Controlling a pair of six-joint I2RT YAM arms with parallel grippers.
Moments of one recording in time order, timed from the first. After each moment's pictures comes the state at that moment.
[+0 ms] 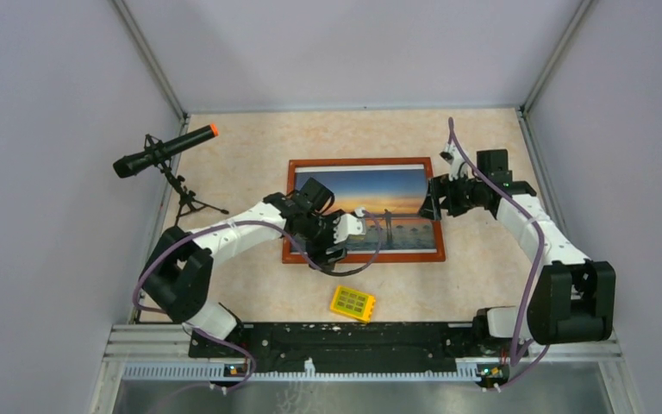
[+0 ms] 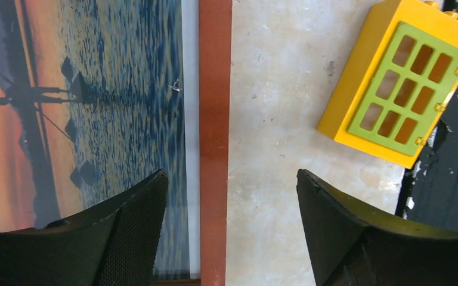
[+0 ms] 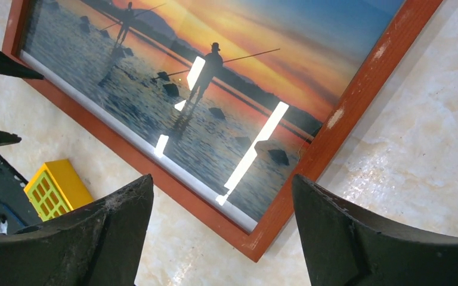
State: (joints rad) left arm -0.68 1.54 1.02 -0.64 0.50 0.70; right arm 0.07 1.33 0.94 -0.54 -0.57 -0.14
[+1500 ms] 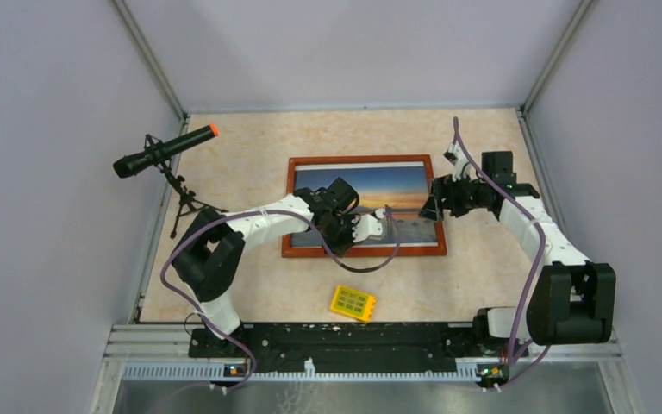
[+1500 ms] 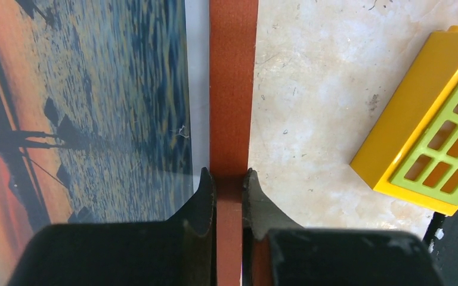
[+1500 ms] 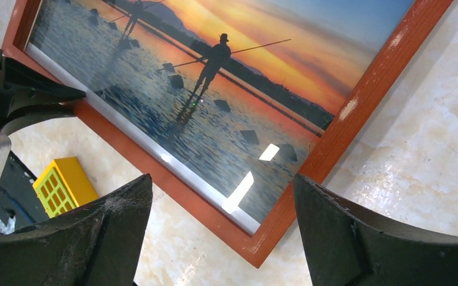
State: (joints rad) left arm -0.80 1.74 1.17 -0.65 0.33 0.65; right arm 0.04 1.32 0.92 -0.52 -0.64 -0.16
